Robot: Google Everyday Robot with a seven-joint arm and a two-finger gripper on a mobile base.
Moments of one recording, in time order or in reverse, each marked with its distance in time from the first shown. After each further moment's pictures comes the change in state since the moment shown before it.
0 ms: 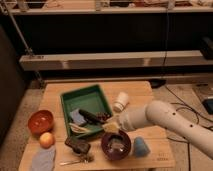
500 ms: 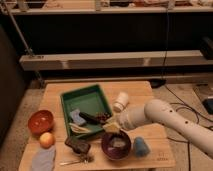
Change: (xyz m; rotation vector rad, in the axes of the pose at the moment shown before) arm -0.008 0.022 0.019 0.030 -0.035 -0.085
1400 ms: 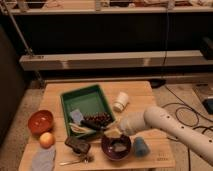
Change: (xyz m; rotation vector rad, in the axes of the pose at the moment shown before) arm -0.037 0.003 0.025 0.053 0.008 -0.030
